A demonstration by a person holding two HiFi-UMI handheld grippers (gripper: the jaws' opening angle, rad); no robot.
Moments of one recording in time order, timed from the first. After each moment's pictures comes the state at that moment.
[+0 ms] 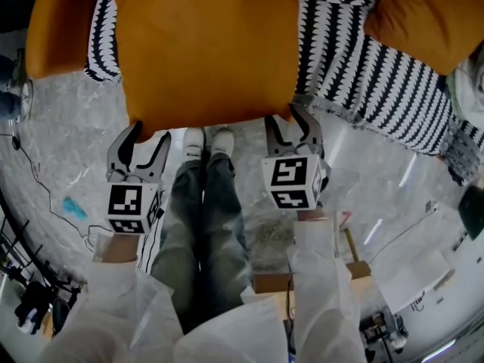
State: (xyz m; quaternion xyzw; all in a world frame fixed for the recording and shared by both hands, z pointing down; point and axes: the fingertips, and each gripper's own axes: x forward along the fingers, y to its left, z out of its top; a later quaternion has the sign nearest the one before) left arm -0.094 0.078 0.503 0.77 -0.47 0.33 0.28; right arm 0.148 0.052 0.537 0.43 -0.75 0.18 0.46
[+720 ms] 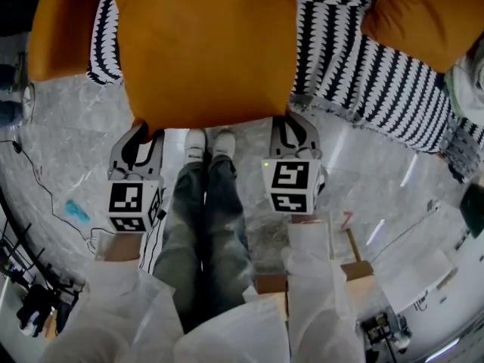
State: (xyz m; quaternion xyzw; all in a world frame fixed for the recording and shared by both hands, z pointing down) left arm -0.097 0.073 0.498 0.76 -0.48 0.33 0.28; right arm 0.149 0.049 0.518 0.48 -0.74 0.20 0.43
